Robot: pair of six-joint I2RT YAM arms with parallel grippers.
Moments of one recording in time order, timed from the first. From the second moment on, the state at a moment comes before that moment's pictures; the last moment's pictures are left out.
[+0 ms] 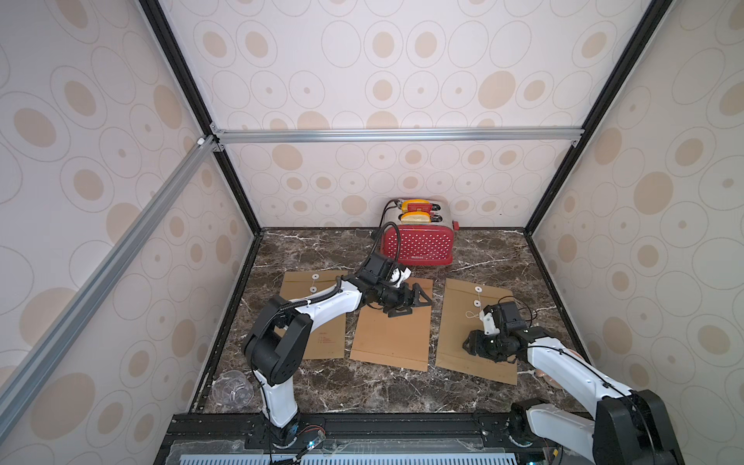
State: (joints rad) left arm -0.65 1.82 1.26 -0.25 0.73 -0.78; right arm 0.28 1.12 0.50 -0.56 -0.23 0.41
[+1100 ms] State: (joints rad) left arm -0.76 2.15 1.53 -0.37 0.67 -0.68; right arm 0.26 1.15 0.43 -0.38 -0.36 0.40
